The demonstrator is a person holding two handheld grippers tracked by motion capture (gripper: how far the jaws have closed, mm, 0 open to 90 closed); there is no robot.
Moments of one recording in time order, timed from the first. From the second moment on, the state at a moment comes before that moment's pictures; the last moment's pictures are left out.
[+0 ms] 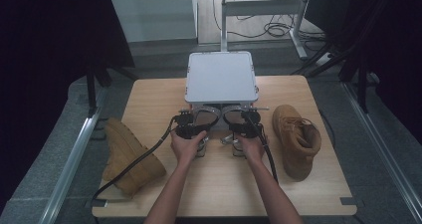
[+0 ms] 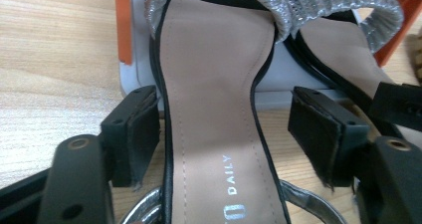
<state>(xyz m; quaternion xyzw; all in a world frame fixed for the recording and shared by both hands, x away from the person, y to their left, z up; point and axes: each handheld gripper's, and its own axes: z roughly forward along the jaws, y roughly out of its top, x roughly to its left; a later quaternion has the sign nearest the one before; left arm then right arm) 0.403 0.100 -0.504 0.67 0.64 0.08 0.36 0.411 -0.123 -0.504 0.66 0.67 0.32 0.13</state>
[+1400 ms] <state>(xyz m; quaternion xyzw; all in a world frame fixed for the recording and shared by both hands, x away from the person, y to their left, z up) 0.360 0.128 -0.473 0.69 0.57 0.09 0.43 0.363 -0.139 -0.468 0.55 0.69 0.42 0.22</state>
